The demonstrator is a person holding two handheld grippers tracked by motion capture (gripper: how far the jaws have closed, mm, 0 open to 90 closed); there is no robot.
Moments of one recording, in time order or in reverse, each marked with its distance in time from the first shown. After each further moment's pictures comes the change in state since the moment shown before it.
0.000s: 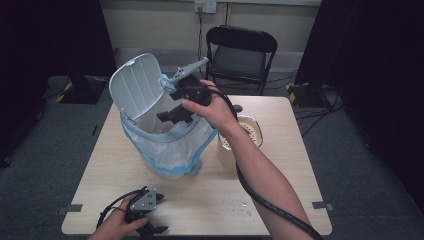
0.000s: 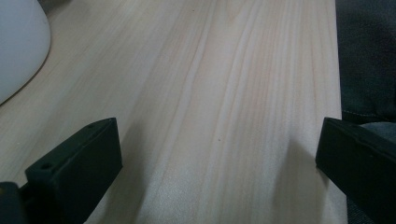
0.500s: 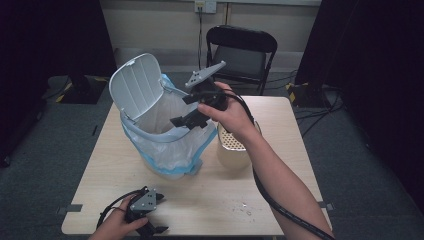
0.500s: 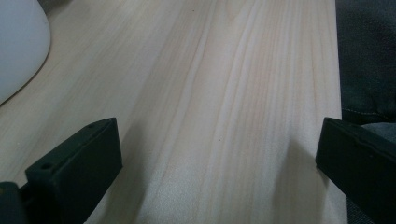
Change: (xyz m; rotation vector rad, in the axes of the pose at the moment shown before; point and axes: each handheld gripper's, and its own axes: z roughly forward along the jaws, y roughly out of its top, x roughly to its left) left arm 0.000 0.000 0.000 -0.001 0.001 0.002; right arm 0.006 -0.019 -0.034 0.013 -0.002 0.001
